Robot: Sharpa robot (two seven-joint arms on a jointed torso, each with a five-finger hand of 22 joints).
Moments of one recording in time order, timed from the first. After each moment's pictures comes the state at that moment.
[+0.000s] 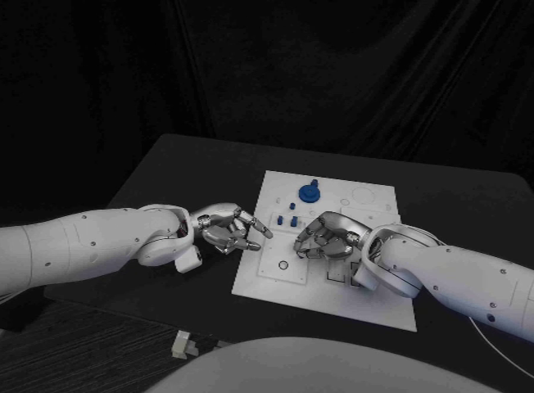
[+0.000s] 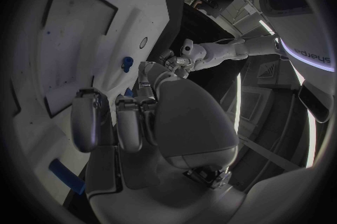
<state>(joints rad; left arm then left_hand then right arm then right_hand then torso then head) 1.03 -0.94 -0.21 1.37 -0.66 0.17 0.46 1.54 0.02 0.26 0.06 0.27 0.72 0.15 0.14 0.08 1.47 0.07 1.54 1.31 1.47 0.03 1.57 1.31 0.05 1.33 0.14 1.38 1.31 1.05 -0.54 -0.20 1.31 -0.94 -0.15 0.19 1.44 -0.05 0.25 0.04 0.45 1.03 0.11 0.09 0.55 1.47 0.04 1.57 1.31 1.47 -0.02 1.57 1.31 0.04 1.46 0.09 1.40 1.31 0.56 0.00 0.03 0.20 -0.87</state>
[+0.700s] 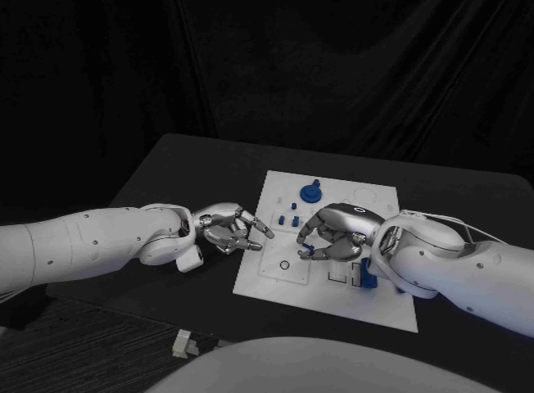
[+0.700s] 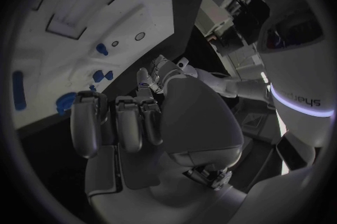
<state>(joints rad) 1.03 -0.94 -0.21 1.37 -0.66 0.17 0.46 1.54 0.02 0.26 0.06 0.27 0.72 0.15 0.14 0.08 1.47 0.07 1.54 1.31 1.47 0.03 1.57 1.31 0.05 1.33 0.14 1.38 1.31 1.15 -0.66 -0.21 1.58 -1.44 -0.23 0.05 1.38 -0.12 0.14 0.17 0.19 0.98 0.11 0.09 0.31 1.47 0.03 1.57 1.31 1.47 -0.02 1.57 1.31 0.04 1.47 0.09 1.48 1.31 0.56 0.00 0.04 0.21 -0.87</state>
